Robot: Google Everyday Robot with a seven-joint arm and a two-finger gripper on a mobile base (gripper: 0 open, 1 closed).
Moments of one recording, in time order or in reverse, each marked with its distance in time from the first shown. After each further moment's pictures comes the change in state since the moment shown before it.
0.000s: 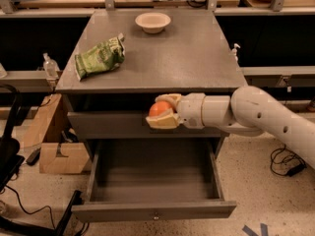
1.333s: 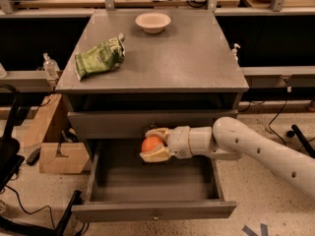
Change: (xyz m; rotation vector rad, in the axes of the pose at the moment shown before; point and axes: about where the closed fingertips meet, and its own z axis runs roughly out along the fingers) arm 0.112 0.057 0.052 -0.177 0.028 0.012
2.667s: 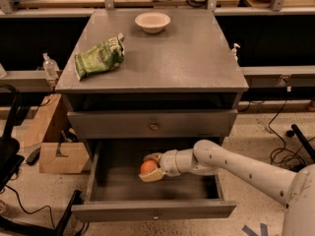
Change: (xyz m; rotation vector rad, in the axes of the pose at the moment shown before) arm 0.169 -0.011 0.091 -0.084 0.114 0.094
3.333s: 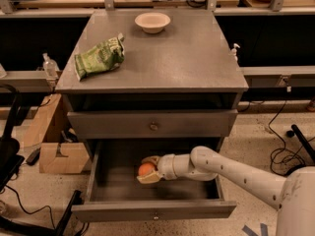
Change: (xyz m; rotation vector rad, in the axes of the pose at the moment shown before) arm 0.024 -0.009 0.025 0.029 -0.036 0.018
